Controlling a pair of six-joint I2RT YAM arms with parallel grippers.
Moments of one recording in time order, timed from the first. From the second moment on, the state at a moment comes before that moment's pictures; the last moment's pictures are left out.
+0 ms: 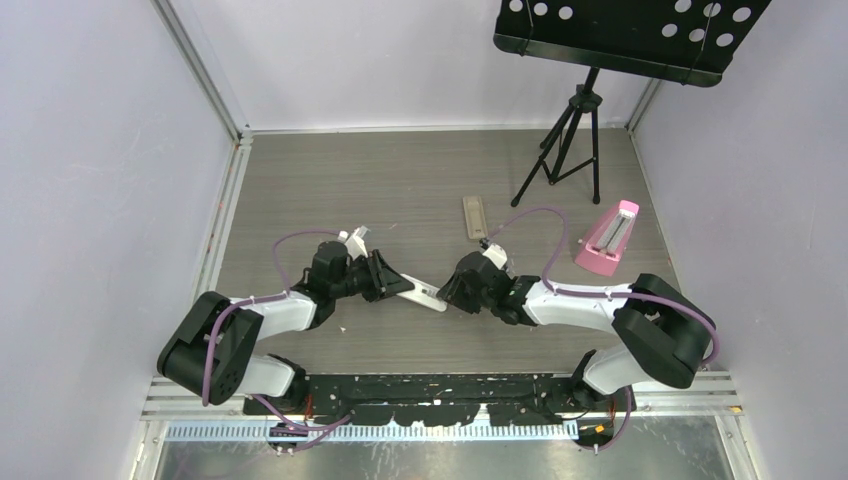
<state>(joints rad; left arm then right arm) -0.45 1.36 0.35 0.51 0.57 -0.94 0.91 1.44 0.62 0.02 0.18 1.23</state>
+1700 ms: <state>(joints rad) -0.44 1.36 0.35 0.51 0.56 -0.94 0.91 1.48 0.69 -0.05 0.19 1.16</state>
